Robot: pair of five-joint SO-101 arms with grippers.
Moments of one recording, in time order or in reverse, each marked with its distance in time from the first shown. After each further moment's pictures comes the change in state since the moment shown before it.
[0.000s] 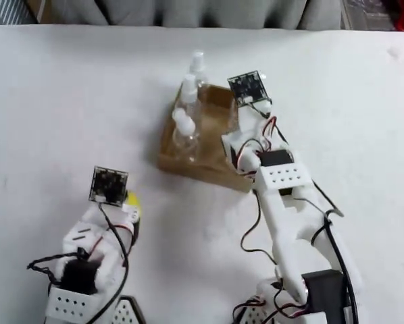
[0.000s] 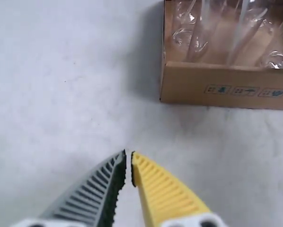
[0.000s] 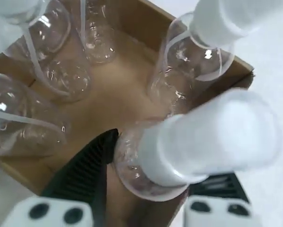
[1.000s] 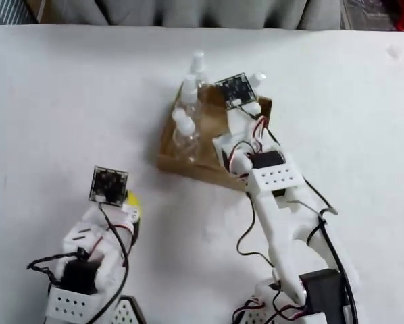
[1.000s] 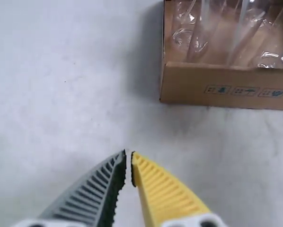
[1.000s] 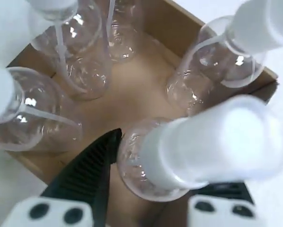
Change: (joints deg) left arm 0.0 0.0 0.0 0.0 0.0; right arm -3.4 0.1 0.1 0.0 0.1
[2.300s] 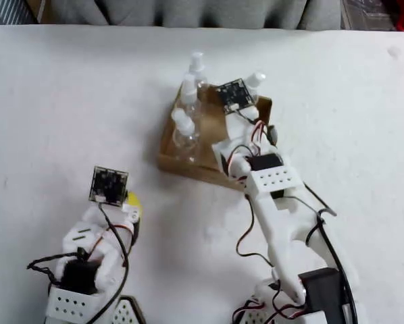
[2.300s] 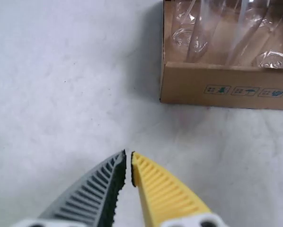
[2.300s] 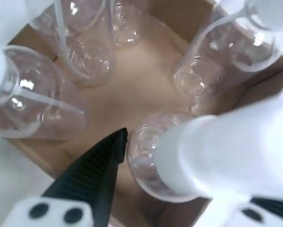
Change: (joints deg) left arm 0.0 0.0 0.0 0.0 -0.1; right arm -0.5 0.1 1.7 0.1 -0.1
